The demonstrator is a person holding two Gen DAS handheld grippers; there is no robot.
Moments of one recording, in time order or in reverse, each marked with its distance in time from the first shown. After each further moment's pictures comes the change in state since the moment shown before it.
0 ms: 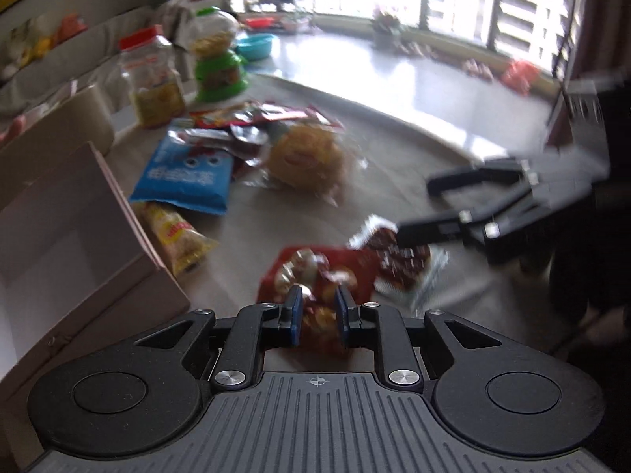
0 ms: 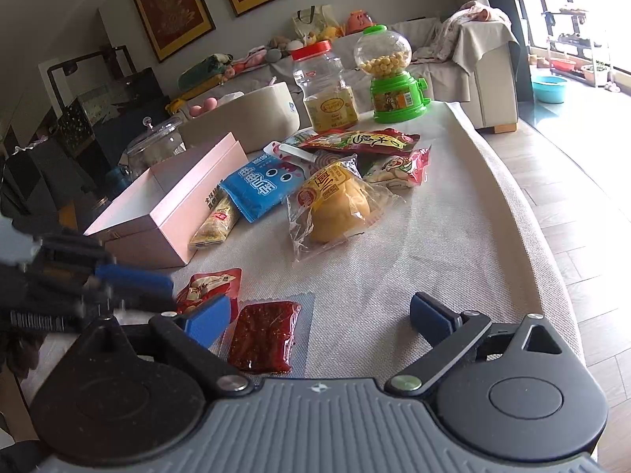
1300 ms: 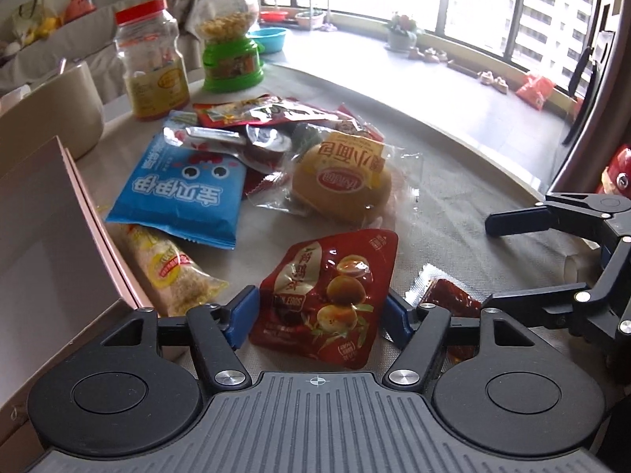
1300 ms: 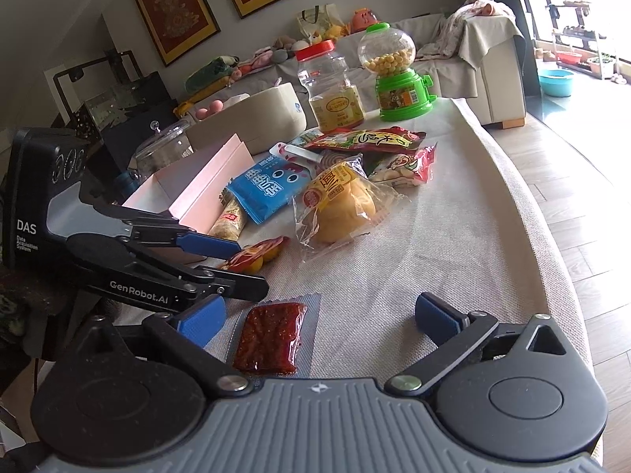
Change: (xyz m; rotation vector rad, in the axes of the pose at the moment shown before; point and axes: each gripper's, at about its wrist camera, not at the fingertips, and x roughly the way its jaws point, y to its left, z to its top) left arm 0.056 0.032 0.026 -0.104 -0.019 -0.009; right arm 0.000 -0.003 0.000 0.021 0.004 0.042
